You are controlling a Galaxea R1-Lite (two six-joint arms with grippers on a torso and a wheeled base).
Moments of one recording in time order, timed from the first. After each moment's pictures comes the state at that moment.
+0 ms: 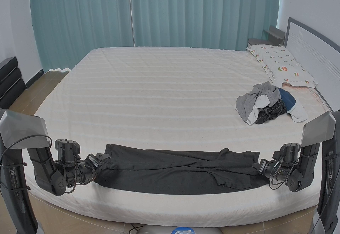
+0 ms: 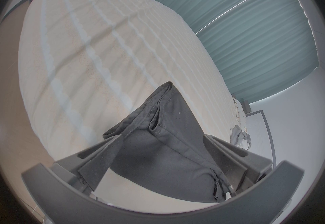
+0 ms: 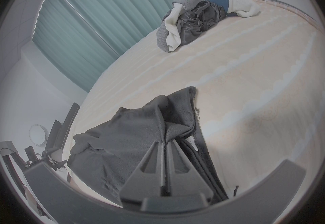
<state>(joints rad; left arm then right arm) -0.08 2.23 -0.40 -1.16 -0.16 -0.92 0.01 2.45 -0.42 -1.42 0.25 0.49</state>
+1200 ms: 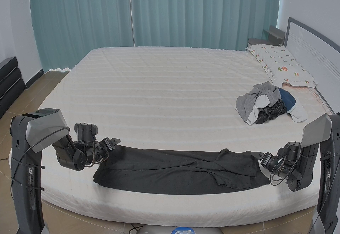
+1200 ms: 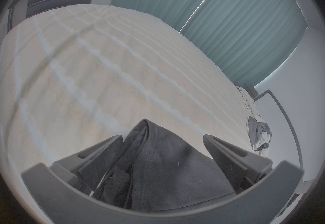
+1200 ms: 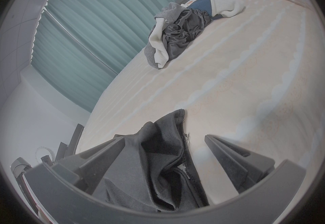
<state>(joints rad) -0.08 2.46 -0.97 -0.86 -0.10 -0.66 -0.05 2.53 -0.47 -1.55 0.25 0.63</state>
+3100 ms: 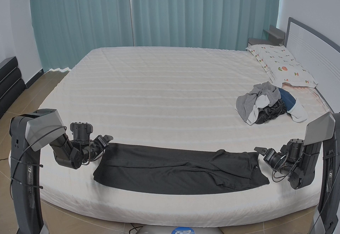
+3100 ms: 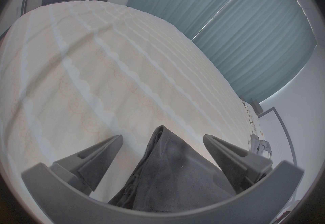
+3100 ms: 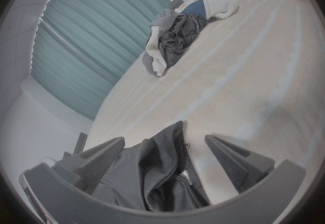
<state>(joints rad) -0.03 2.48 -1.00 -0.87 -0.06 -0.76 -0.07 2.50 -0.48 -1.55 0.25 0.70</state>
